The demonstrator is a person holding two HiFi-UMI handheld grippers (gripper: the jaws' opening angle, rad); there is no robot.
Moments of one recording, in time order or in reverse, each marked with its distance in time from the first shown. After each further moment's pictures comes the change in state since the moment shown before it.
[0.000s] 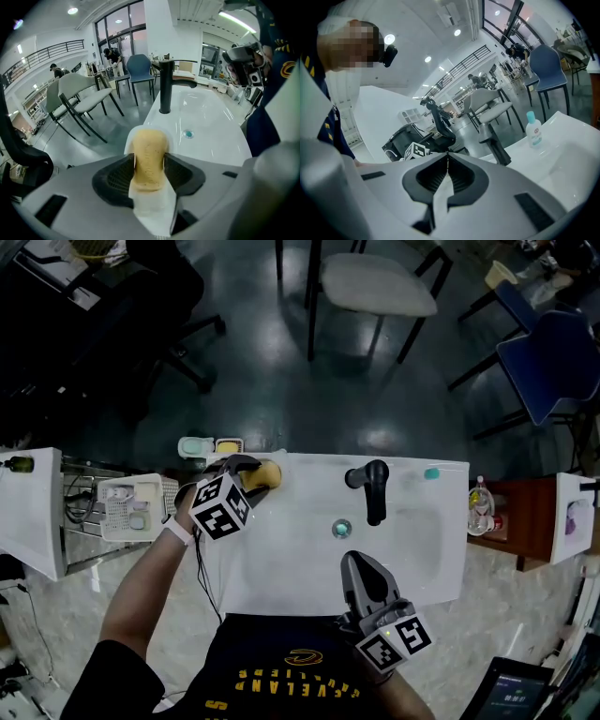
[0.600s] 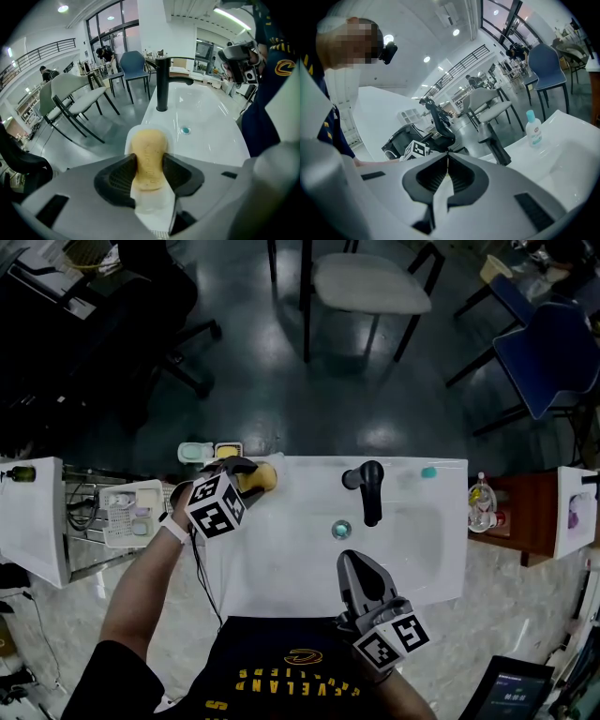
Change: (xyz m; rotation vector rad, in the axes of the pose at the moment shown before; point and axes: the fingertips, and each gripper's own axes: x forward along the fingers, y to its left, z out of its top) left arm 0.000 0.003 0.002 0.056 0.040 -0.045; right arm 0.003 -0.004 0.002 0.013 0.002 -0.002
